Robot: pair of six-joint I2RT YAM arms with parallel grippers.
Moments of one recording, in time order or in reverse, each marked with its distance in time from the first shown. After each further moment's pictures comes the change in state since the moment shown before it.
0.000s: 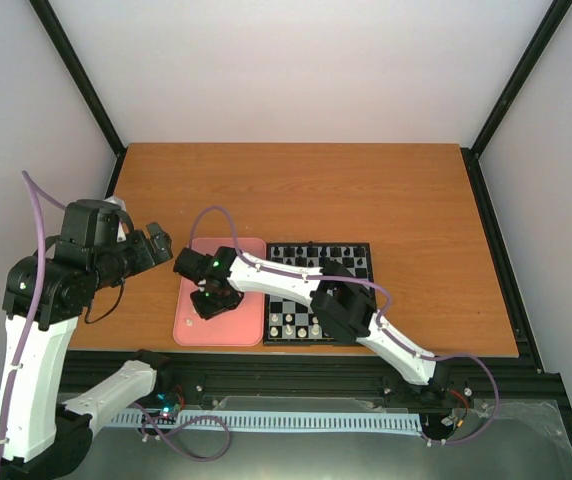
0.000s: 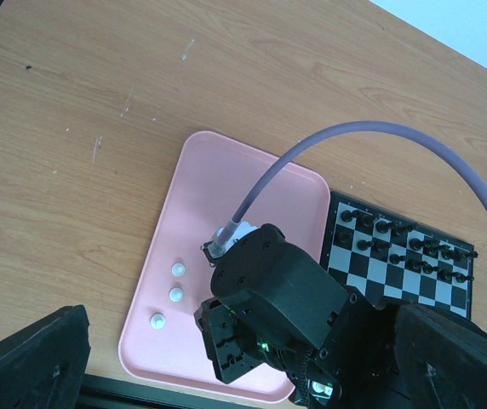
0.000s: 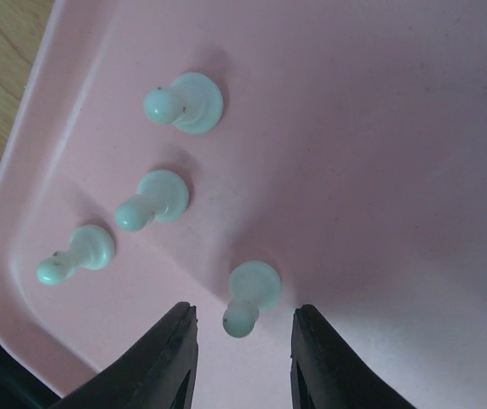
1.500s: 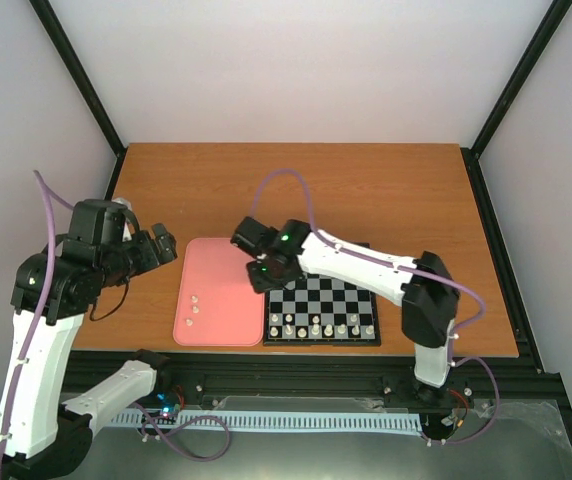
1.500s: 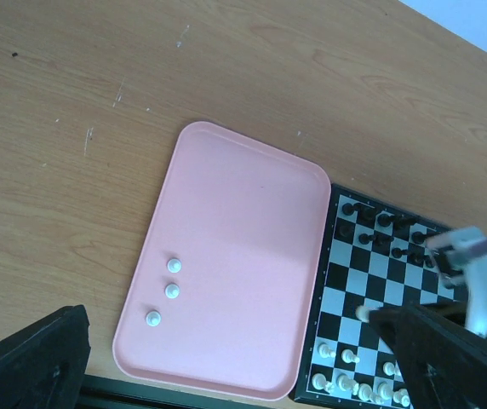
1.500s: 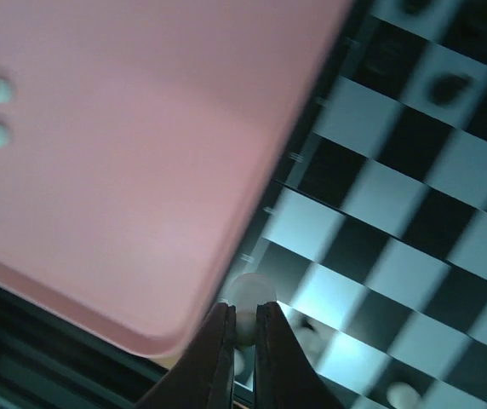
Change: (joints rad) left arm 0.000 -0.001 -0.046 0.027 0.018 0.000; right arm -0.109 -0.515 -0.442 -0.037 0.193 0.026
